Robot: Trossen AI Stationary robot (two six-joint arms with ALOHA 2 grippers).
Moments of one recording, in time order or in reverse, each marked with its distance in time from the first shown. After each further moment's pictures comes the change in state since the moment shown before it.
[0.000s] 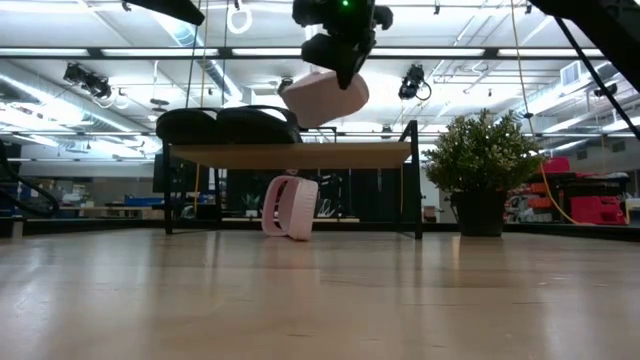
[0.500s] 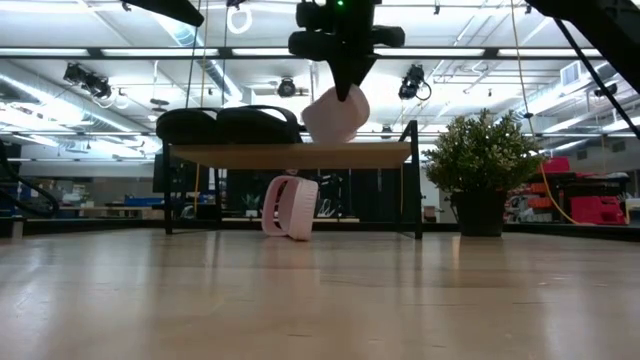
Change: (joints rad) left arm 0.000 0.000 0.000 0.000 0.016 -0.006; right arm -0.021 0.000 0.000 -0.001 -0.233 0.293
